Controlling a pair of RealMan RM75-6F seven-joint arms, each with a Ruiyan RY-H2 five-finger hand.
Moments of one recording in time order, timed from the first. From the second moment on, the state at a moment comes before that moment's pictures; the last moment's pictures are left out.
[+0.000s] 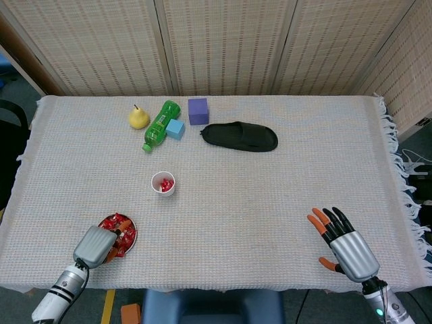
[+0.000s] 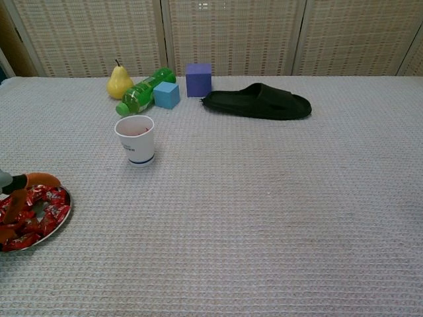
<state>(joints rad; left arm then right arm) -0.42 -1.32 0.14 -1.64 1.36 1.18 0.53 0.15 -1.22 -0.09 -1.54 -1.80 1.47 -0.10</state>
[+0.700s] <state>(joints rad) -0.41 -1.36 0.10 -1.66 1.26 1.12 0.69 0.15 -1.21 -0.09 -1.55 -1.78 1.45 -0.12</state>
